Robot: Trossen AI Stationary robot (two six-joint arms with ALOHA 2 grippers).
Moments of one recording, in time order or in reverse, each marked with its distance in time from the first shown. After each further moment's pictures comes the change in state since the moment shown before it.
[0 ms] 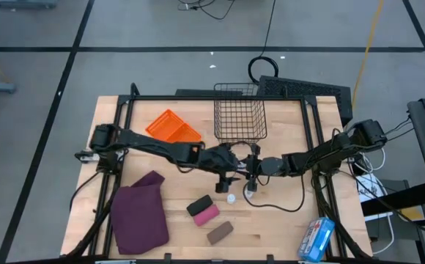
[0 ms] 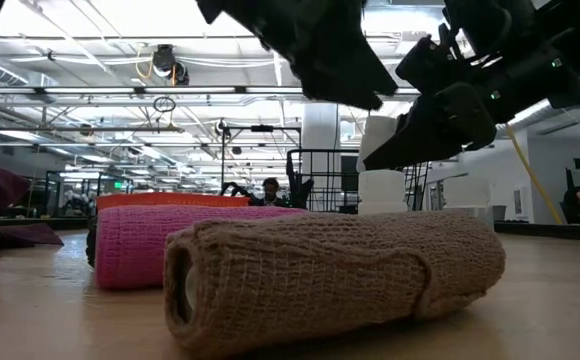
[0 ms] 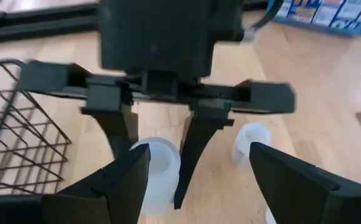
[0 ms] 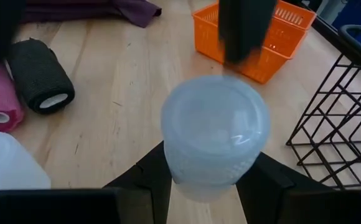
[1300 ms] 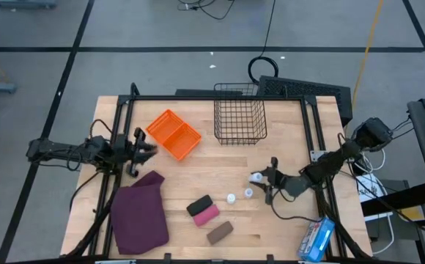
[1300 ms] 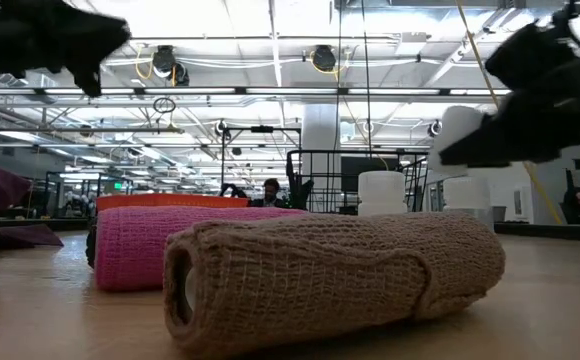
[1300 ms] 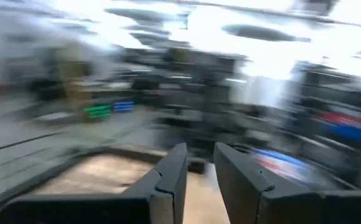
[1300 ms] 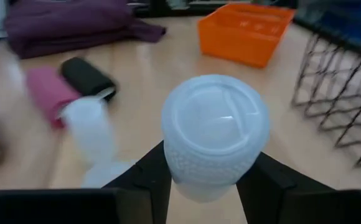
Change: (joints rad) left arm 0.012 -1.689 -1.366 0.571 -0.175 -0.189; right arm 0.326 -0.077 -0.219 0.189 0.352 0.245
